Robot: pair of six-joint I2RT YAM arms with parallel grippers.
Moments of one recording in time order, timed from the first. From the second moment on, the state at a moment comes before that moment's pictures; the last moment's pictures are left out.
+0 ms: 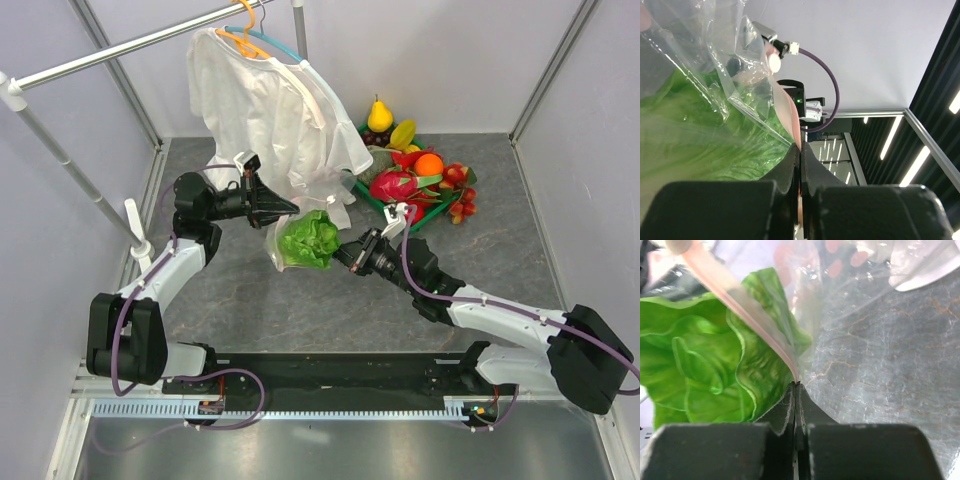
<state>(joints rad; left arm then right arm) -0.16 1.34 0.83 0.71 1.23 -1.74 0.83 1.17 0.54 0.53 -0.03 1.04</state>
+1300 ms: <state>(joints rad) -0.18 1.04 0.97 -0.38 1.16 -0.89 0.80 0.82 0.61 0.03 -0.38 0.64</state>
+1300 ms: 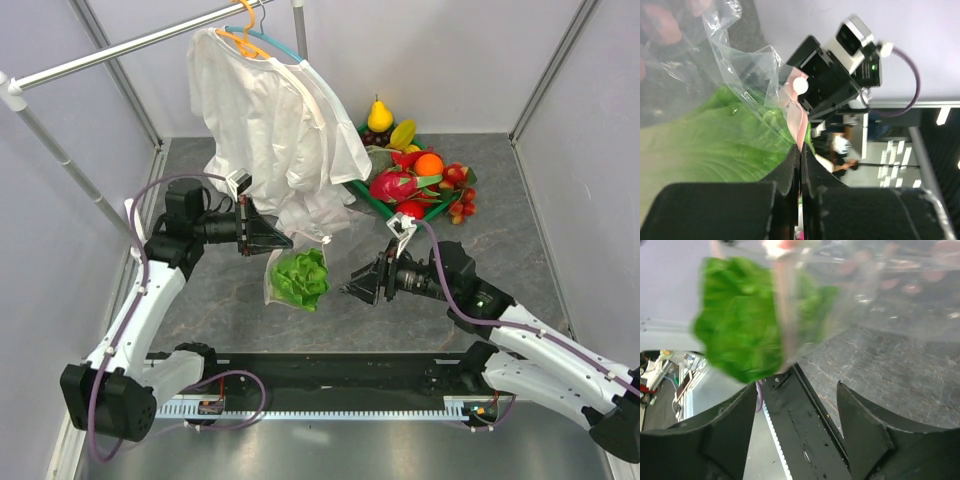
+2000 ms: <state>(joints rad) -0.09 1.26 0.66 0.53 1.22 -1.65 0.80 1.02 0.37 0.42 -0.33 0.89</state>
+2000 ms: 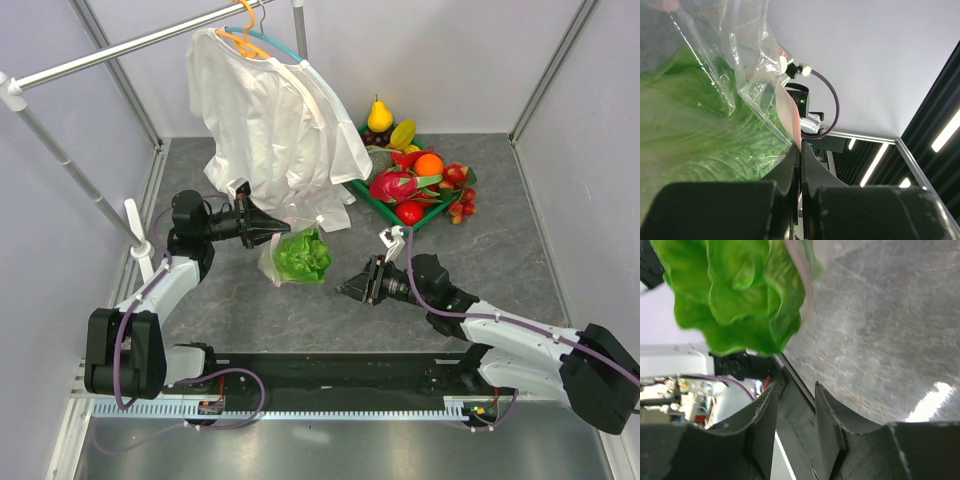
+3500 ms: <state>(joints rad) -0.08 1.25 0.81 0.54 1.27 -1.71 0.83 1.28 0.57 0.64 -0.16 1.01</state>
